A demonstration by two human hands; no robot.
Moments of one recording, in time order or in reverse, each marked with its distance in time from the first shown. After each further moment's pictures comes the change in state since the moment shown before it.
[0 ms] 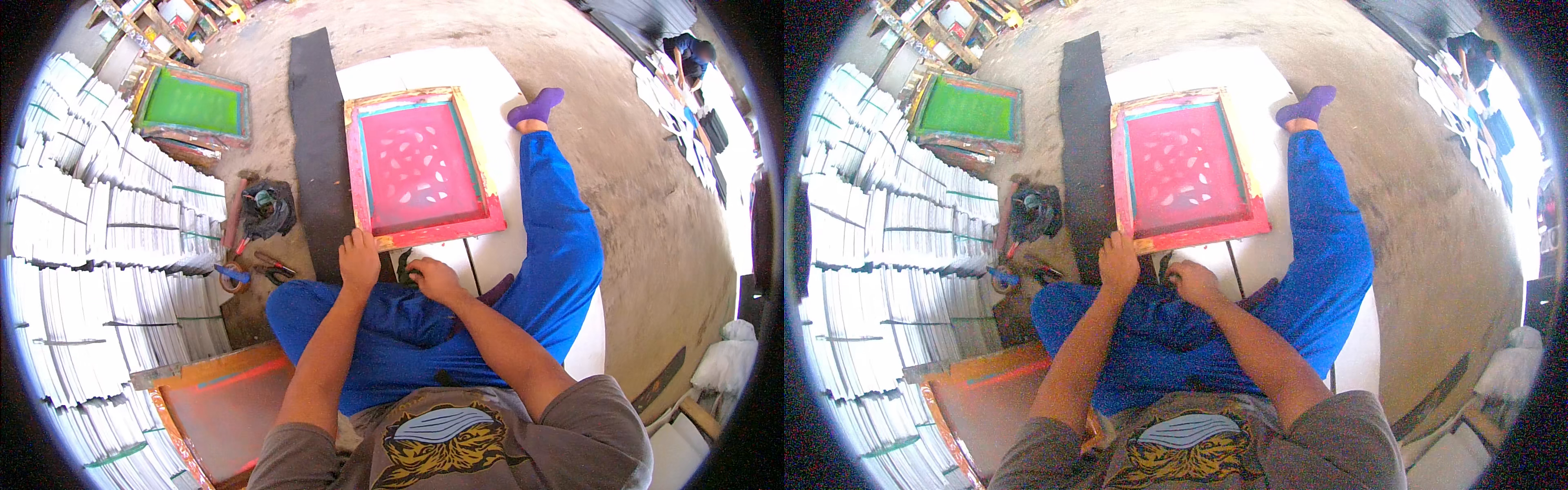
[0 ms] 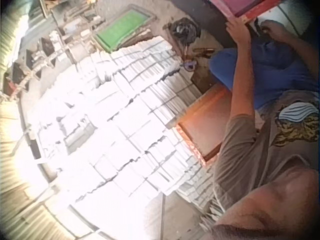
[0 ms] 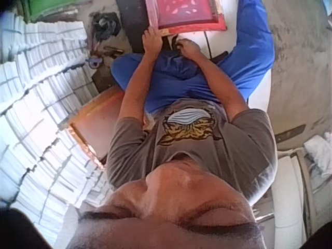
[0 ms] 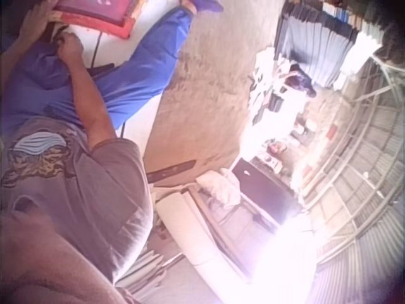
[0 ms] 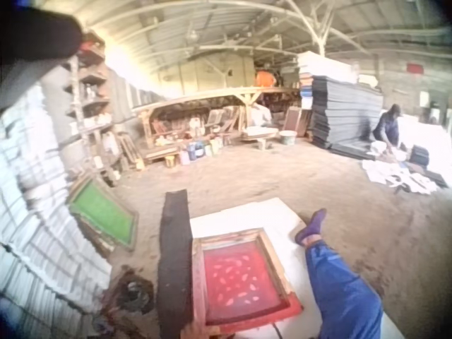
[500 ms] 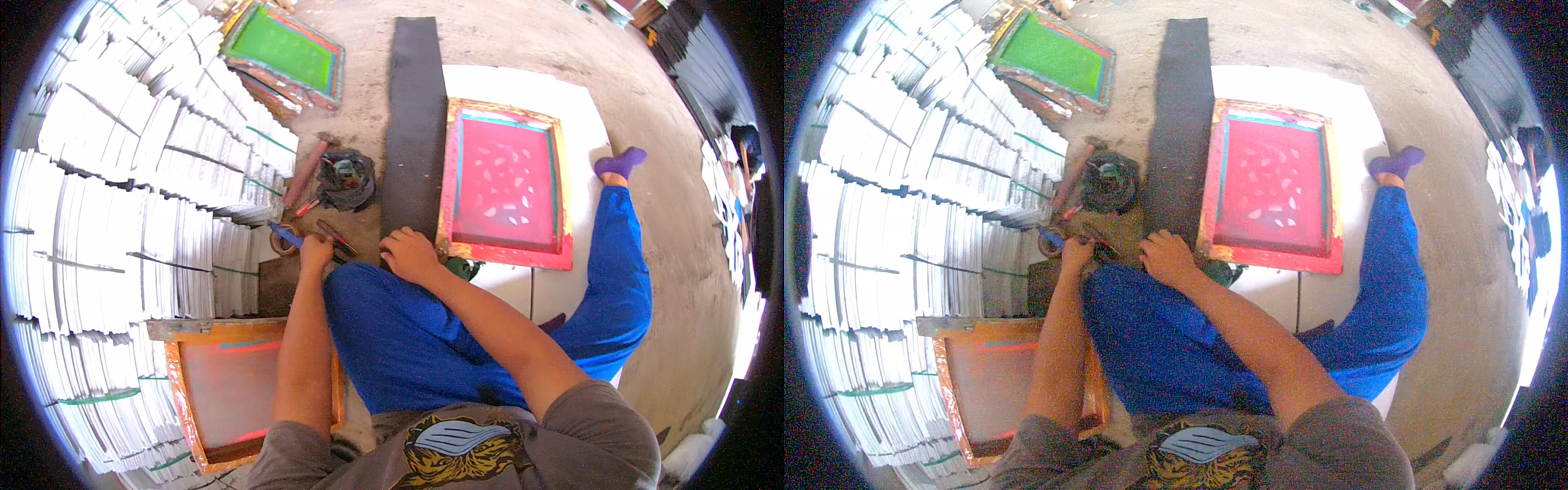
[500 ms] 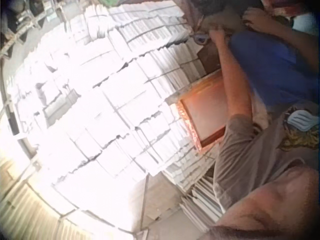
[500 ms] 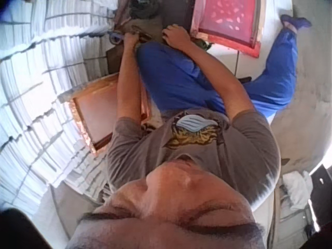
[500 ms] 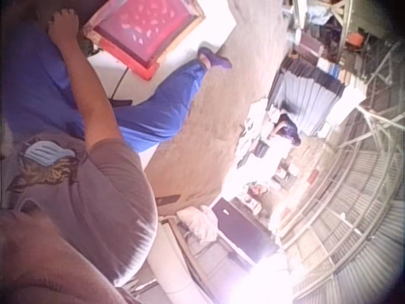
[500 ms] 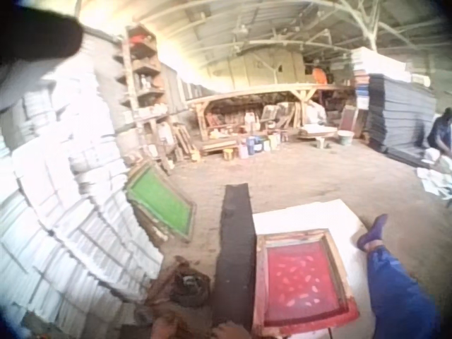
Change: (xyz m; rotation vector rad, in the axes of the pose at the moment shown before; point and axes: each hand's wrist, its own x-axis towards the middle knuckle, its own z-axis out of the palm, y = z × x) left_hand -0.056 -0.274 0.013 -0.528 -0.382 -0.915; right_hand 0.120 -0.166 0.079 -0.212 -0.039 -0.556
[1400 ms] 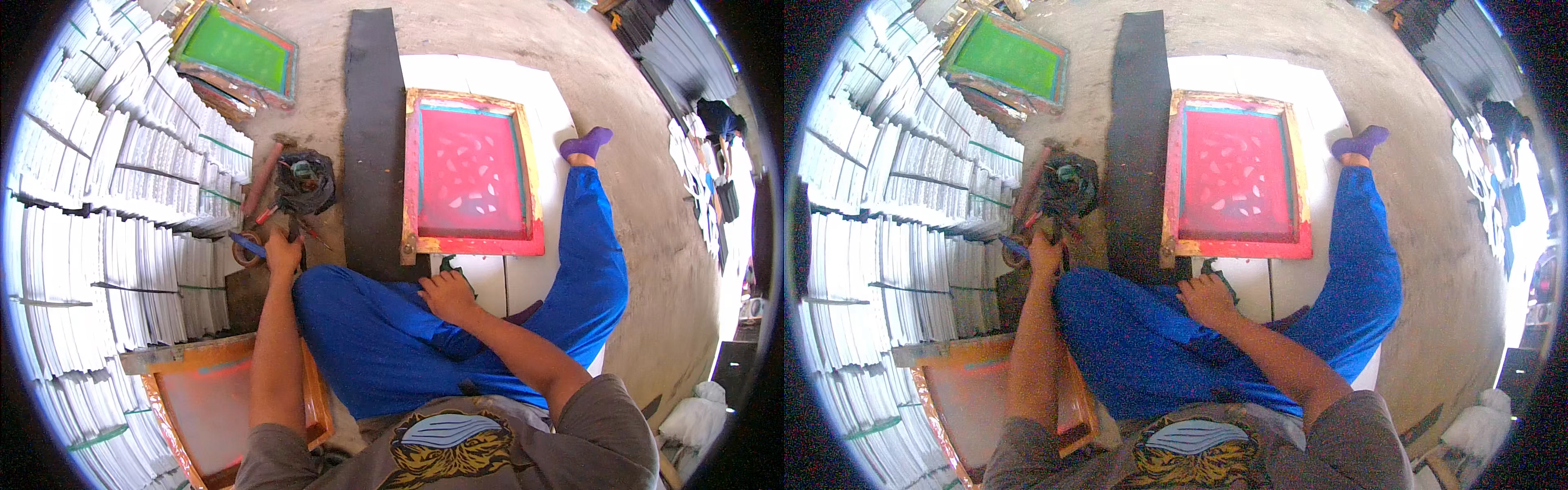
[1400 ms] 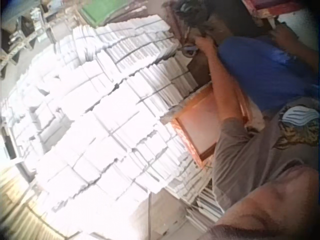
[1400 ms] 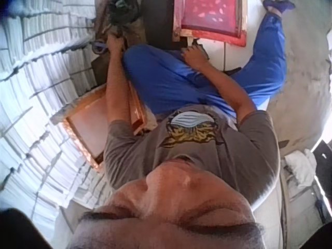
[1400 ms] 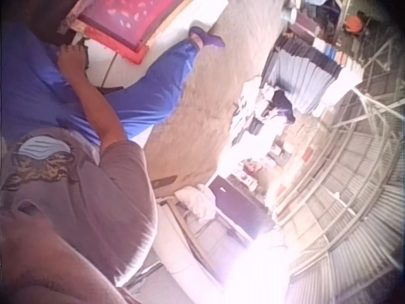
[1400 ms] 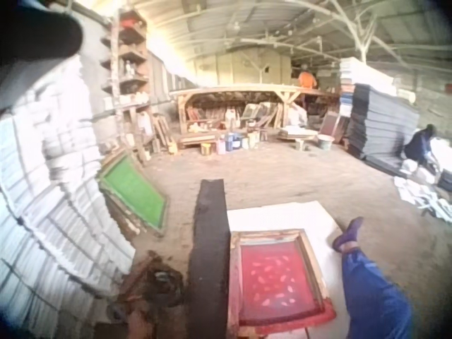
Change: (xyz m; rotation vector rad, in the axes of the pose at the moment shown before) left_hand 0.000 0.018 0.013 -0.098 0.225 0.200; right_hand -0.156 0.042 -0.032 -0.252 -0.224 0.180
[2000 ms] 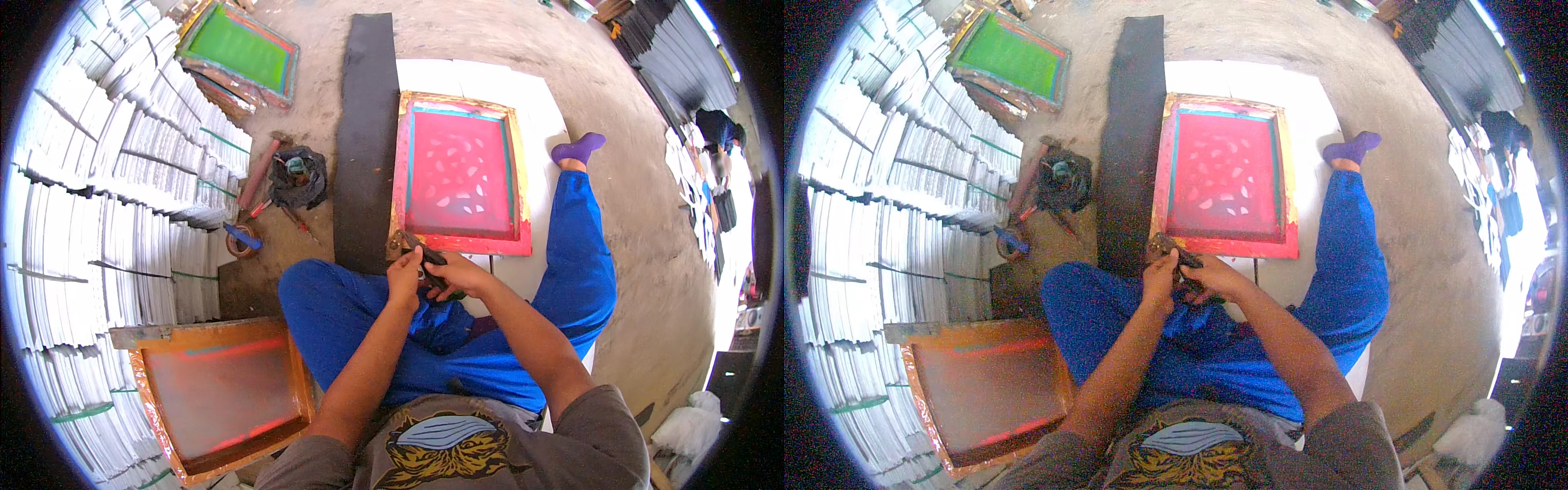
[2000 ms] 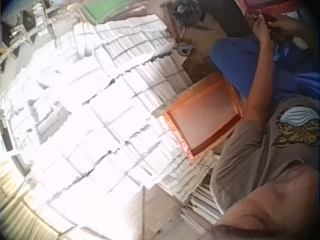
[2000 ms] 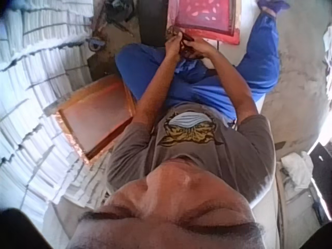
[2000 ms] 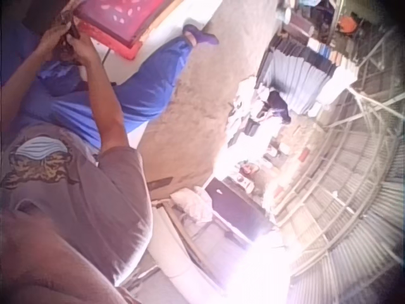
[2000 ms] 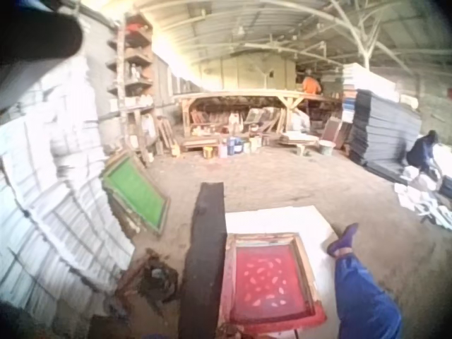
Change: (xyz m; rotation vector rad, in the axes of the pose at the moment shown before) left_hand -0.202 0.195 0.123 -1.190 -0.524 -0.580; right_hand 0.008 0.048 -0.070 1.436 -0.425 0.534
